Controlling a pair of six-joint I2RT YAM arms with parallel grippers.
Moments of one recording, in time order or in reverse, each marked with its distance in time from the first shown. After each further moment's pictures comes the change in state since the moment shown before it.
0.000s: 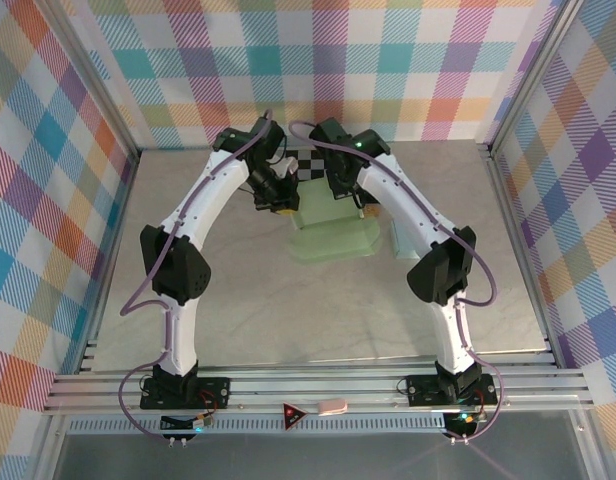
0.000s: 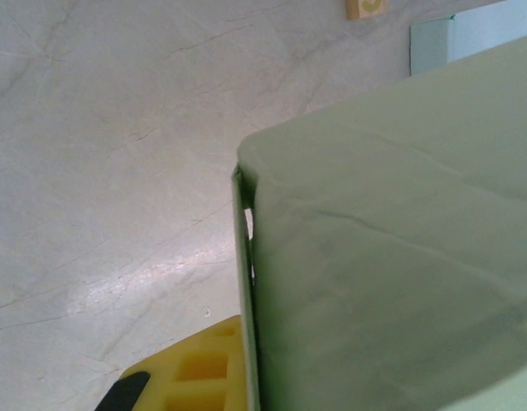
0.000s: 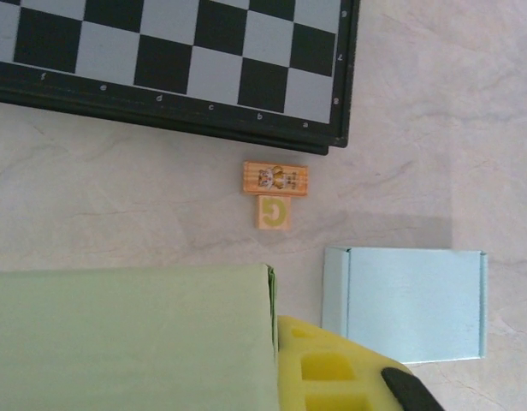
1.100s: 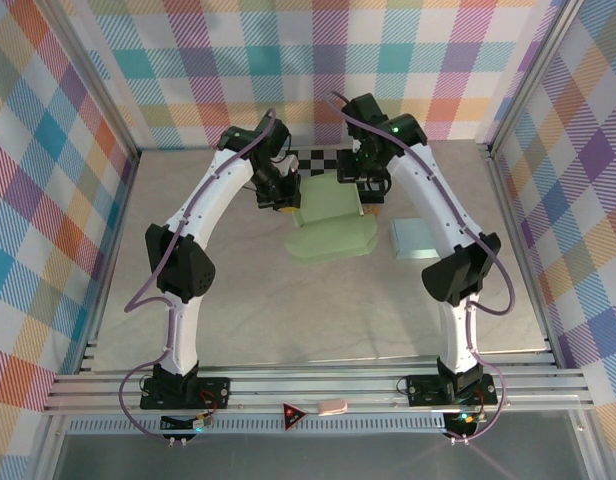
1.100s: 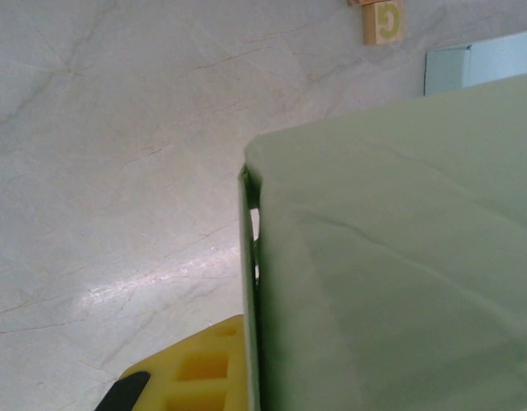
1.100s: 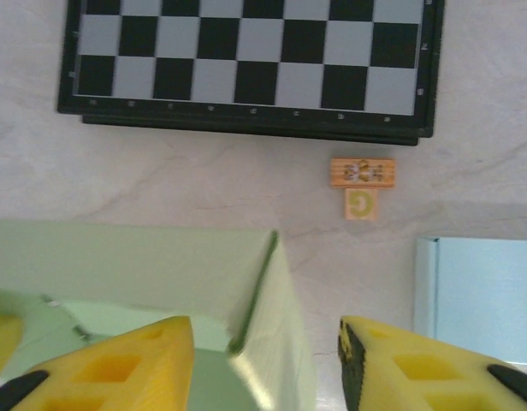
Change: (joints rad) left arm -0.019 0.034 0.050 -0.003 -0.050 -0.059; right arm -0.103 -0.084 0.062 0.005 -0.382 0.041
